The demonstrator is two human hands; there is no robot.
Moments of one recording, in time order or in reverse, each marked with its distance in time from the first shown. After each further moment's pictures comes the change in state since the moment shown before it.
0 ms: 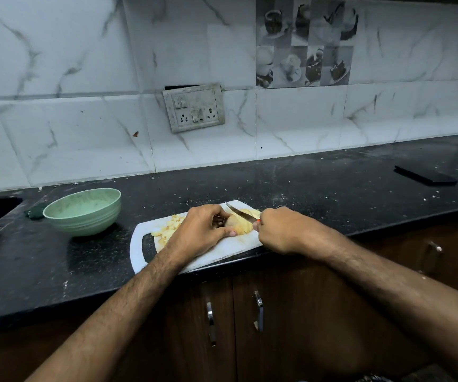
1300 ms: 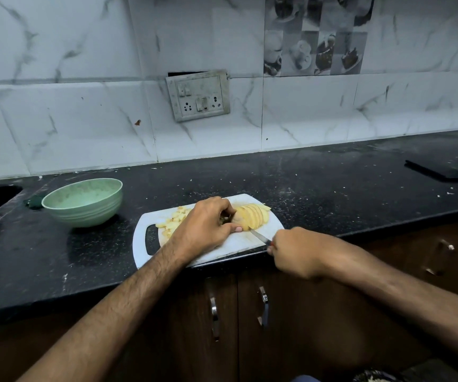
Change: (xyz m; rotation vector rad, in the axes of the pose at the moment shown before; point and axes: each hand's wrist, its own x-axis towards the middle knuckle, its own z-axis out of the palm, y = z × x) left_hand -0.003 0.006 -0.002 0.070 -0.005 0.084; right_hand -0.012 0.007 0.023 -0.120 -0.195 -0.021
